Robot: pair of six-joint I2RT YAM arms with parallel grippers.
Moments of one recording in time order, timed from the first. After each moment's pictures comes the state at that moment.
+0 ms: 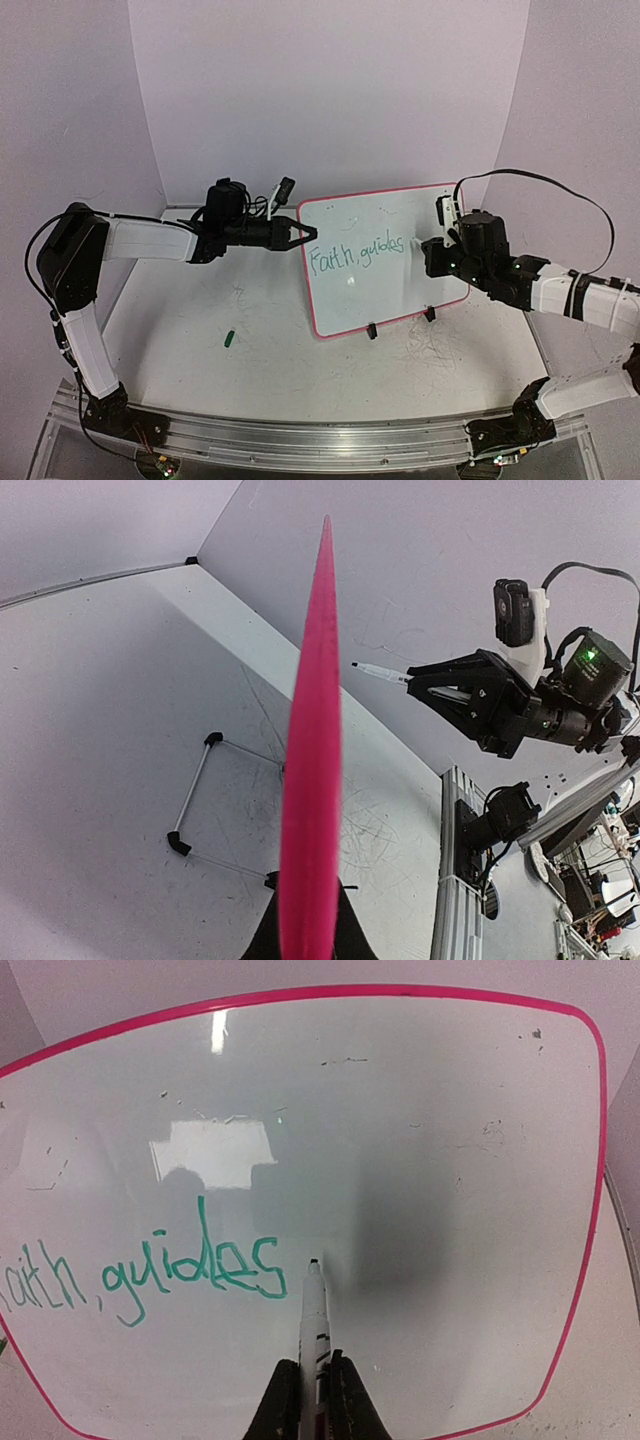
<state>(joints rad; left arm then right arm) -0.61 1.83 1.19 0.38 0.74 -0.44 0.62 1.21 0.79 -0.03 0.28 0.23</state>
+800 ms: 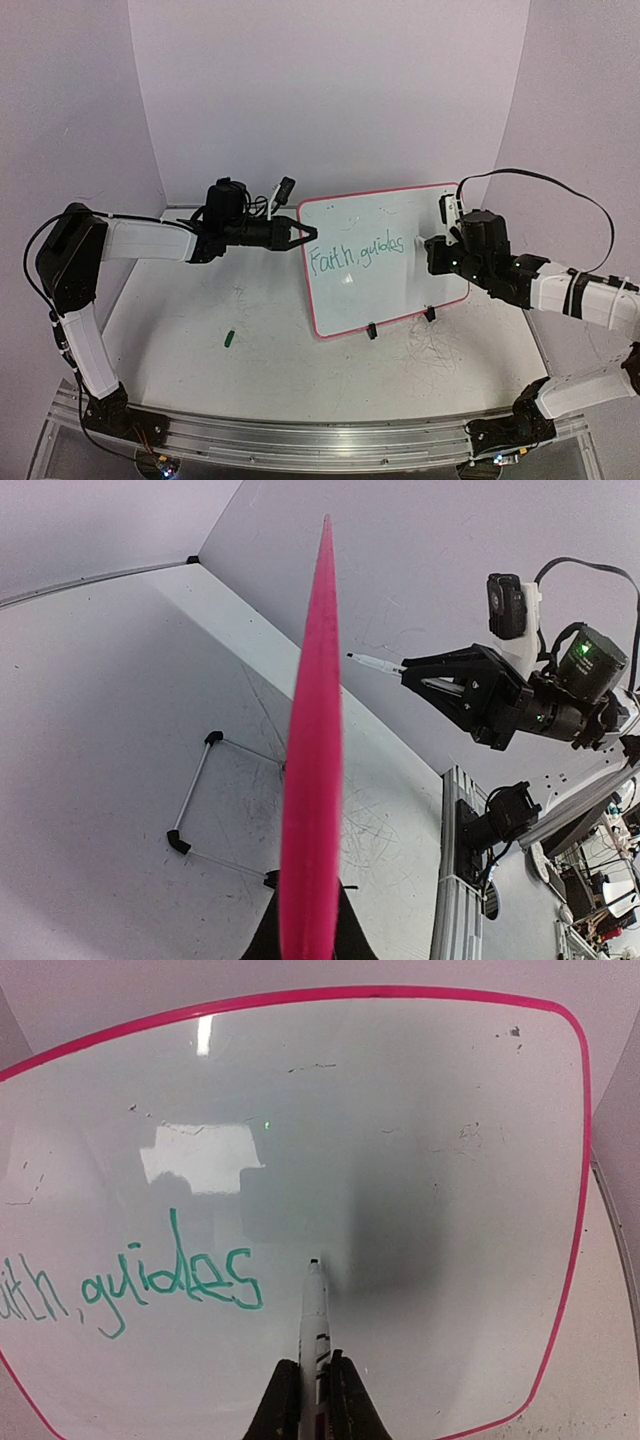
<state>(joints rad) -0.62 1.82 1.19 0.37 0.73 -0.43 0.59 1.22 0.79 -0.02 0.28 0.23</state>
